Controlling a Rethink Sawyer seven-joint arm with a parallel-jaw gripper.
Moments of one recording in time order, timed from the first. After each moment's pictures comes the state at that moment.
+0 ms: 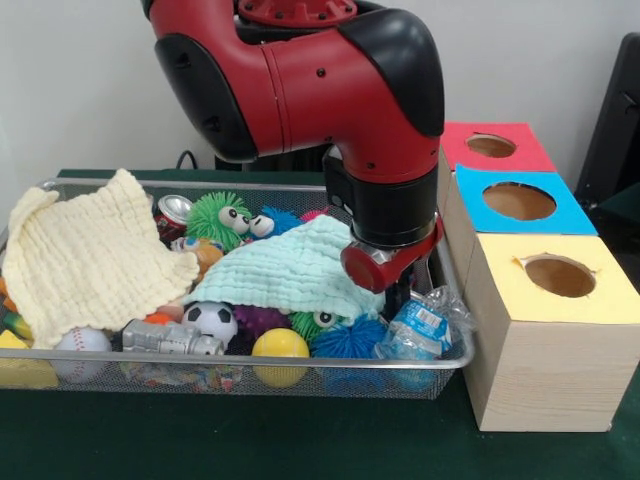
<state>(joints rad) -0.50 -0.42 0.54 1.46 -0.53 0.72 1.13</state>
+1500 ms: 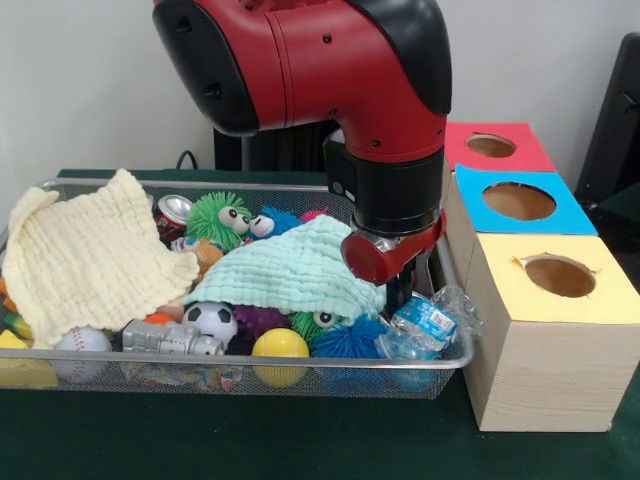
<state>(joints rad) -0.50 -0.47 0.54 1.46 -0.54 0.69 1.13</state>
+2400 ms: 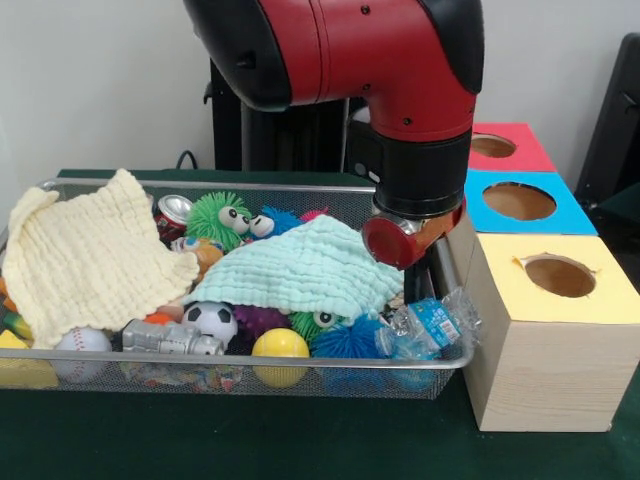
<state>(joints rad) -0.46 -0.51 0.53 1.46 -0.55 0.73 1.13</state>
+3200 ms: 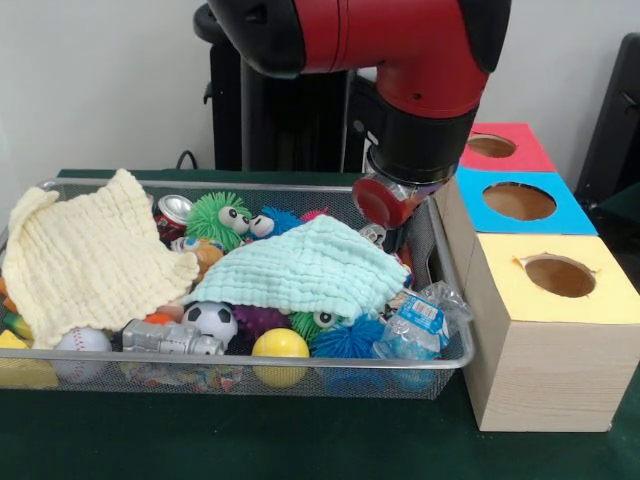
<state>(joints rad) -0.43 -0.54 0.54 1.39 -0.54 1.08 1.13</state>
